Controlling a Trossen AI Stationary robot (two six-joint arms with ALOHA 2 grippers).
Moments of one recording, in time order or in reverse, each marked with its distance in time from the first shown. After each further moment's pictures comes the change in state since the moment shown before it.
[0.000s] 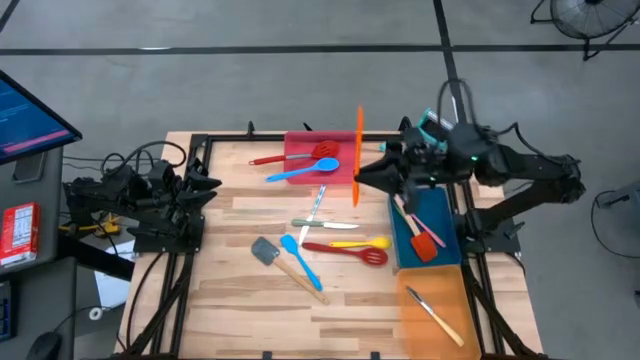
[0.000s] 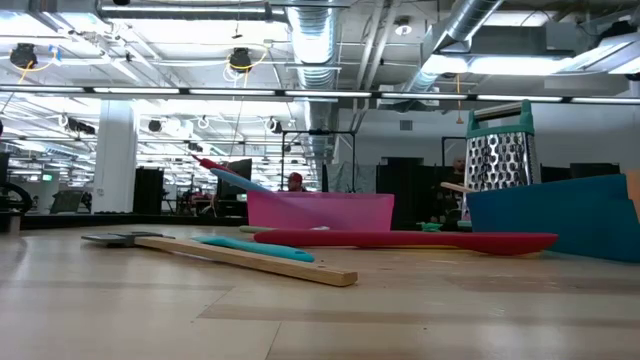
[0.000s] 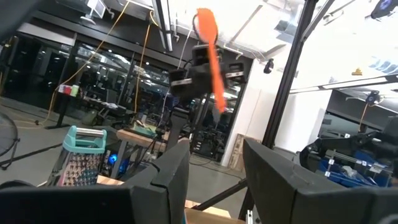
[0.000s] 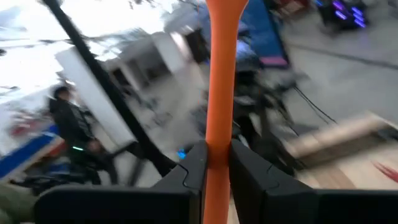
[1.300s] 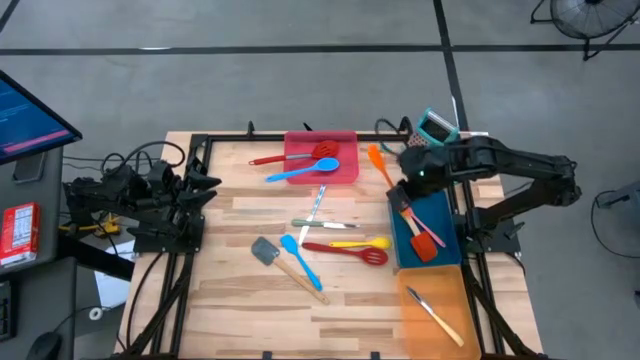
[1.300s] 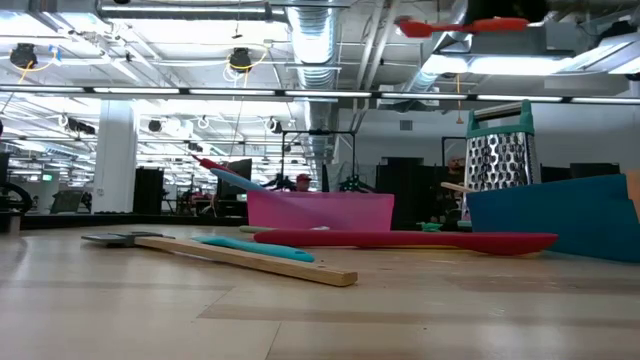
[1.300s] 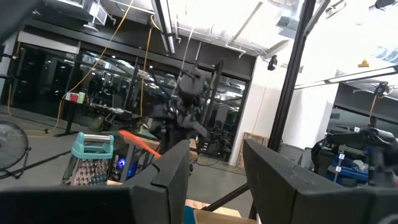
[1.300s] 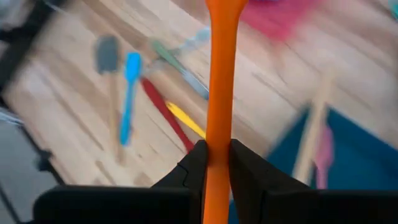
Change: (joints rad) left arm 0.000 0.000 0.000 0.001 -0.010 0.057; right arm -0.132 0.040 -0.001 -1.010 0.083 0.378
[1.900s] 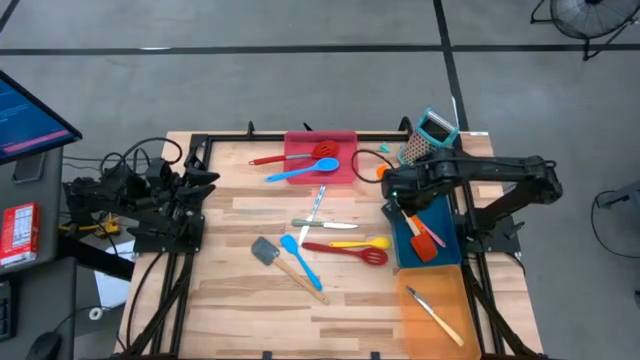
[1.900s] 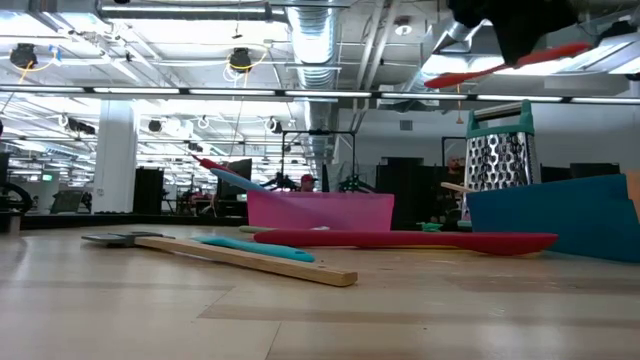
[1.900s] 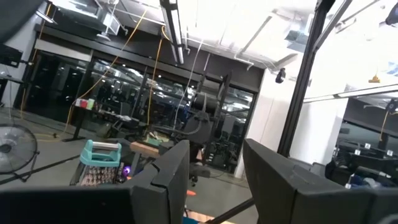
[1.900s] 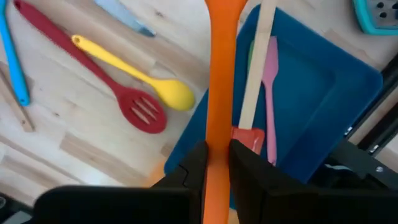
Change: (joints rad) left arm 0.000 0.006 0.000 0.048 -0.050 -0.011; right arm 0.047 0.160 -0.002 -0.278 -0.042 0.165
